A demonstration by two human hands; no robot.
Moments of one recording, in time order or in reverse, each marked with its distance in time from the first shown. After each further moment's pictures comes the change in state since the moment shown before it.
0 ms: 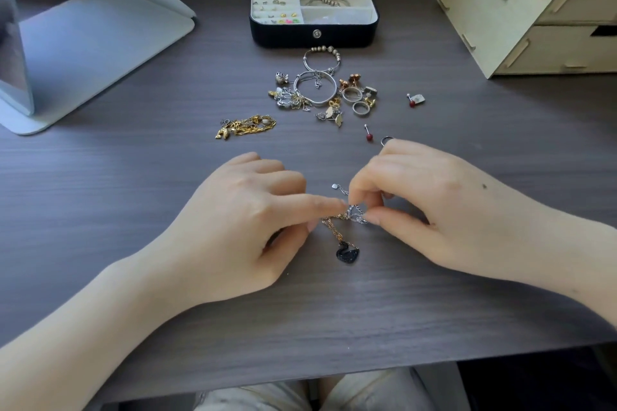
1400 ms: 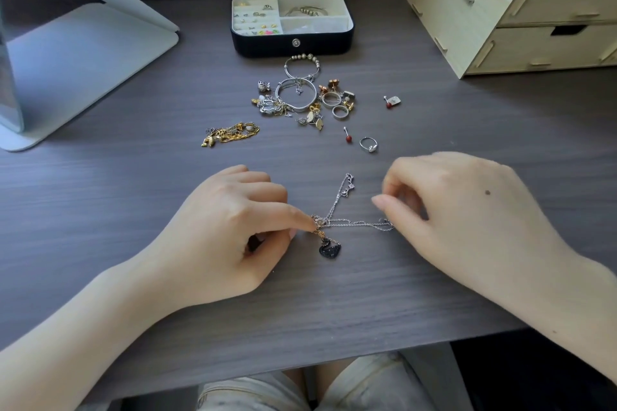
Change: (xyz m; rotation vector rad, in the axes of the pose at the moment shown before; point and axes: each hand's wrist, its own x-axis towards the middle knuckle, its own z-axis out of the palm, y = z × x) left_hand -0.003 -0.001 -0.004 -0.118 0.003 0.089; right_hand -0.019 -0.033 -0.008 -0.392 0.112 0.579
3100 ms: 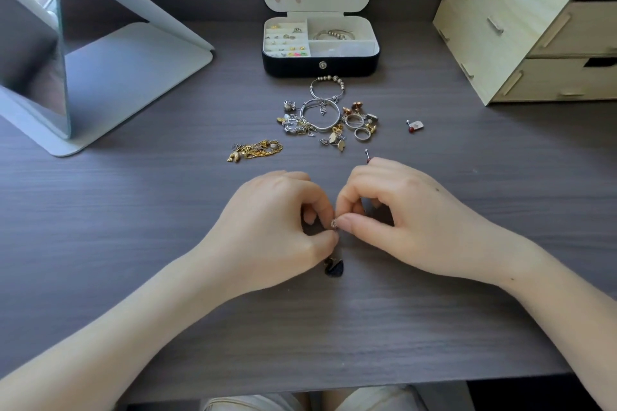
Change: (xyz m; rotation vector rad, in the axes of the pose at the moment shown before) left_hand 0.029 0.016 0.001 -0.095 -0.022 -0.524; right_hand 0.045 0.007 0.035 0.528 -0.154 -0.424
